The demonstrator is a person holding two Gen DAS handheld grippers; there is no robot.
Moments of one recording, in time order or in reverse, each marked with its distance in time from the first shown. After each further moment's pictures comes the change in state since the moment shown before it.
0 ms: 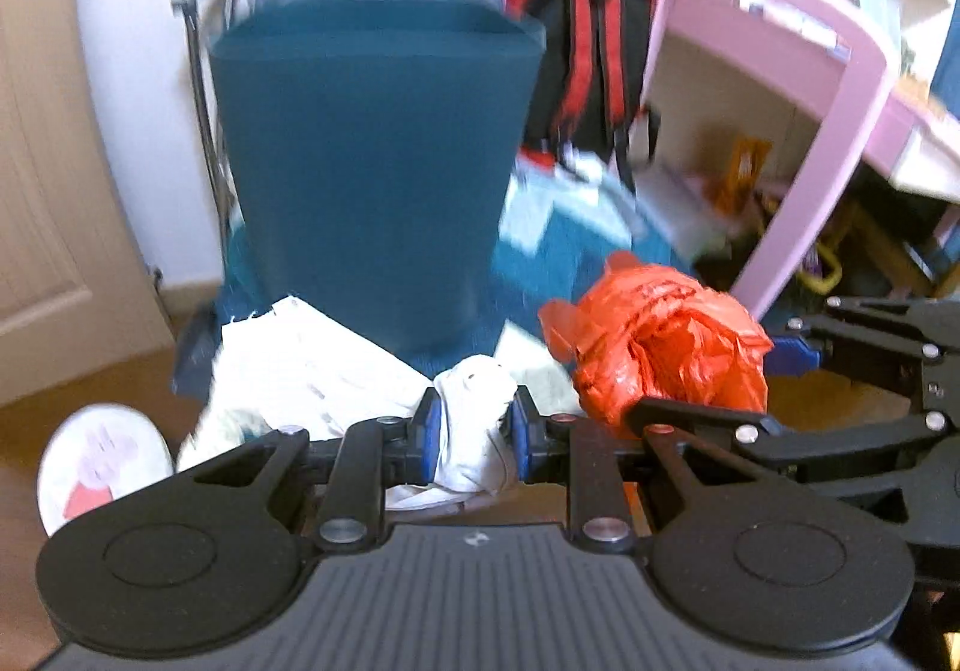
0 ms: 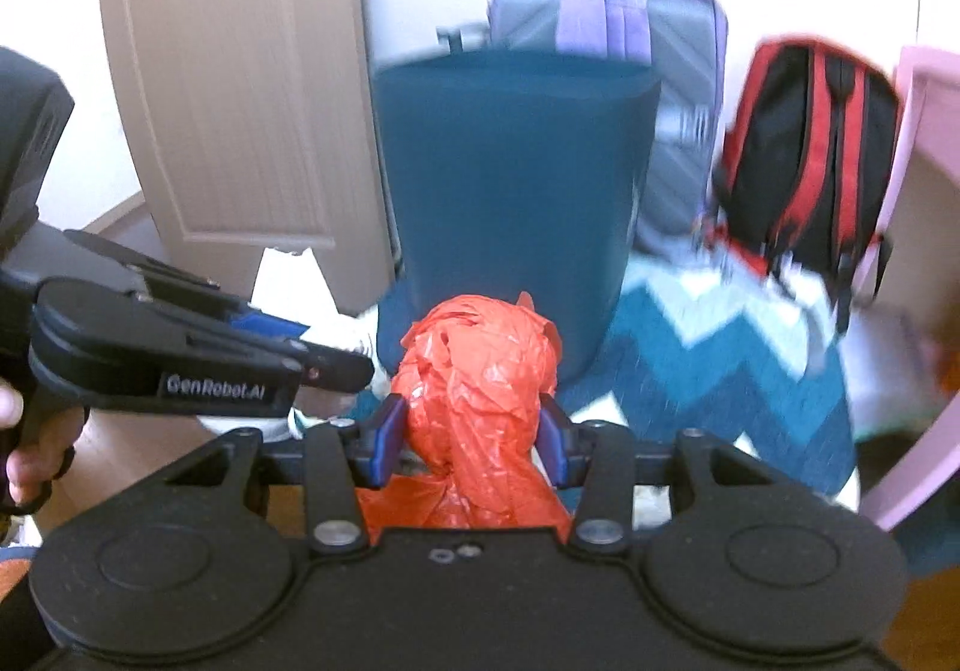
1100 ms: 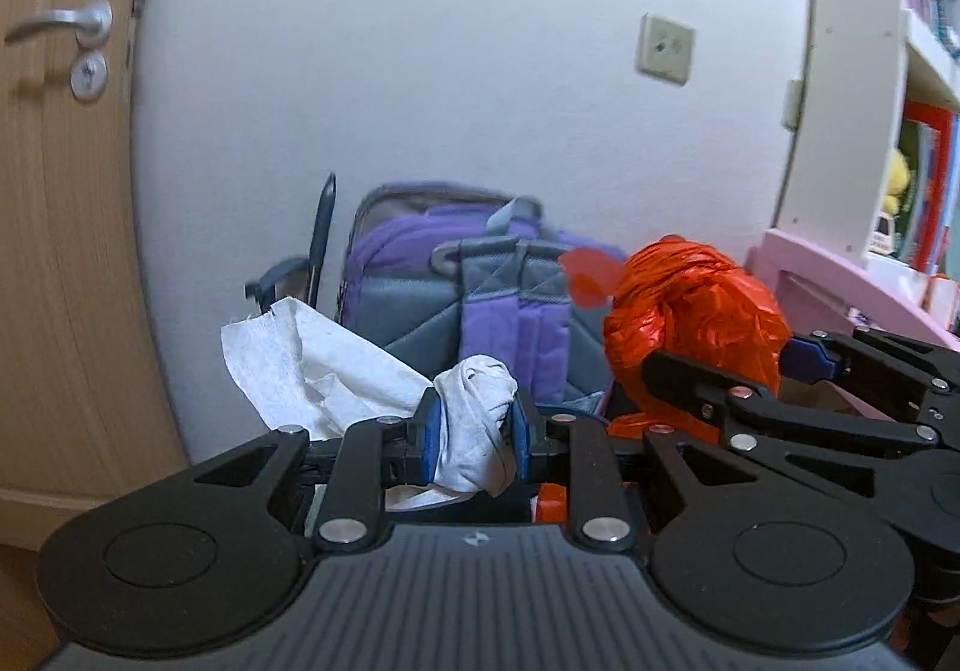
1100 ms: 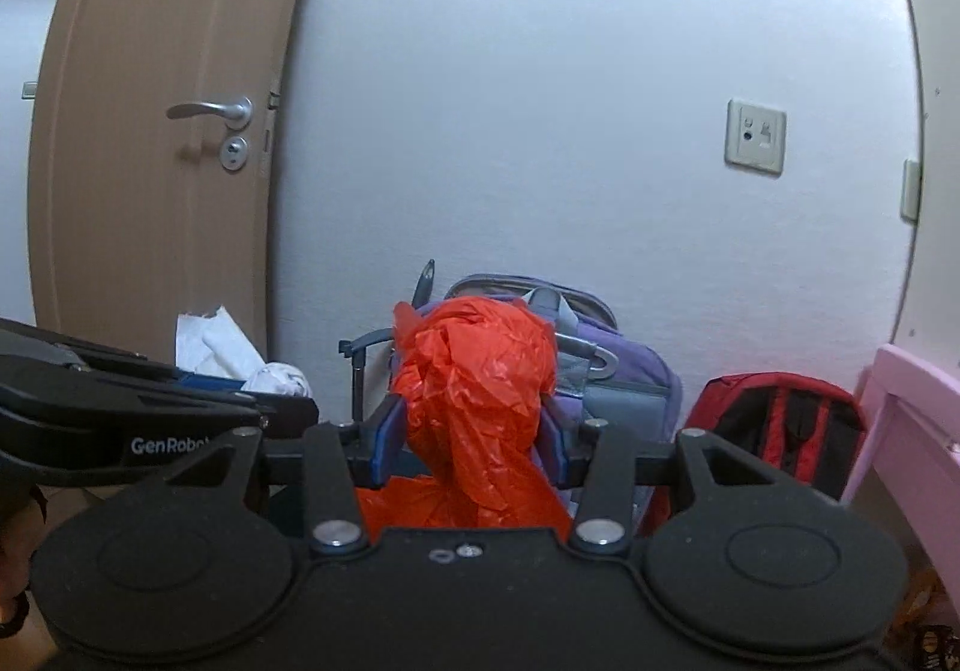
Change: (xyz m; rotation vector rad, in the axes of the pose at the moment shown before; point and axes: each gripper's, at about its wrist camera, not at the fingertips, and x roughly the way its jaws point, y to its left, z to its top) left arm 0.006 0.068 0.226 -0.109 -0.355 0.115; right arm 0.065 -0.059 0.228 -0.060 -0.372 -0.157
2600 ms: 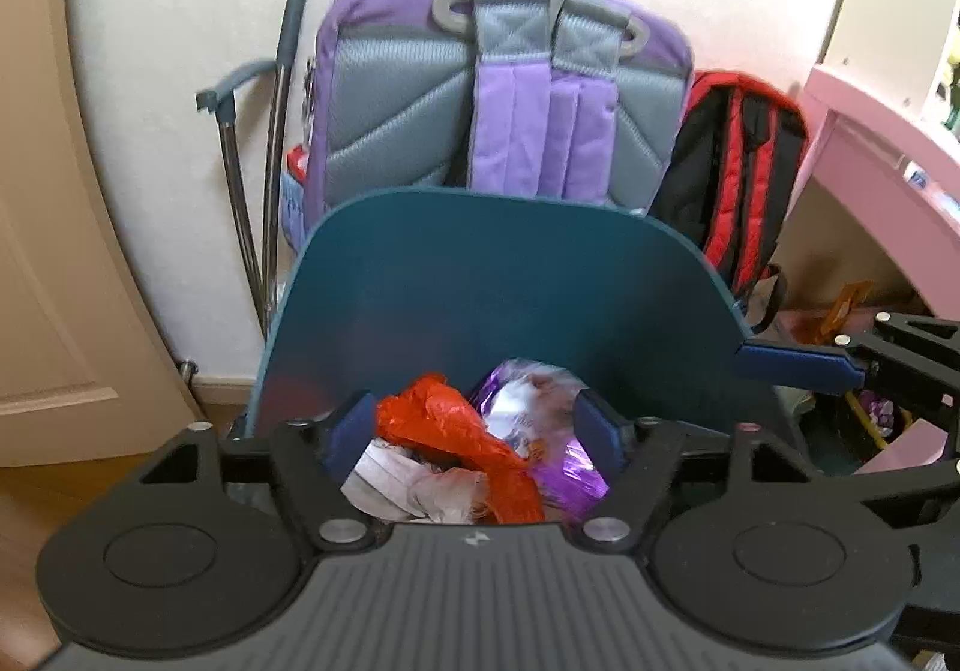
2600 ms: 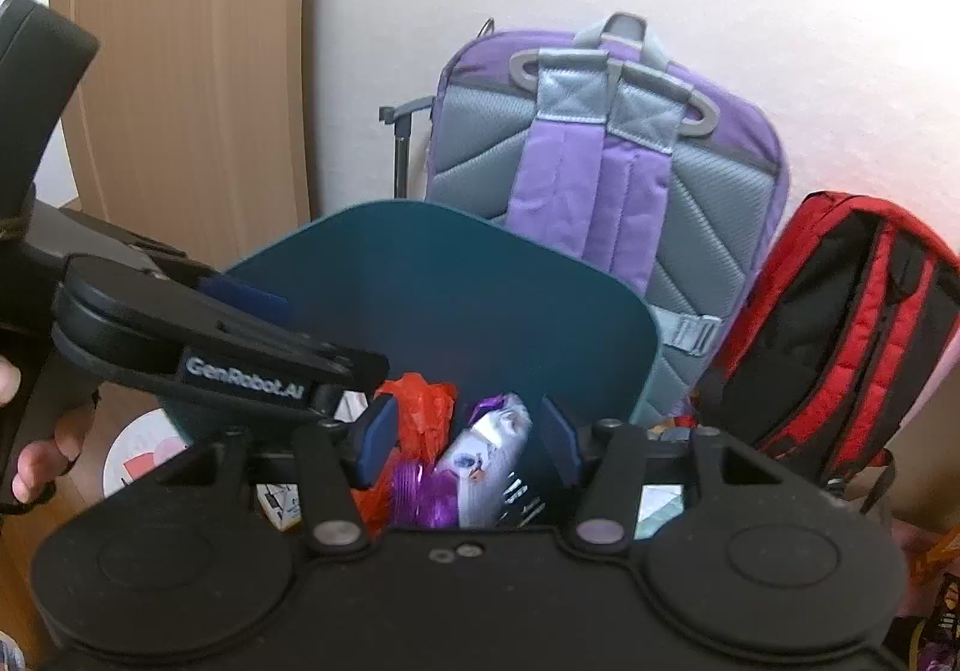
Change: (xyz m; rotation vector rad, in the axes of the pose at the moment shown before) left arm 0.084 0.013 -0.050 0.011 0.319 -0.023; right arm 0.046 -0.003 -0.061 -0.053 0.388 0.143
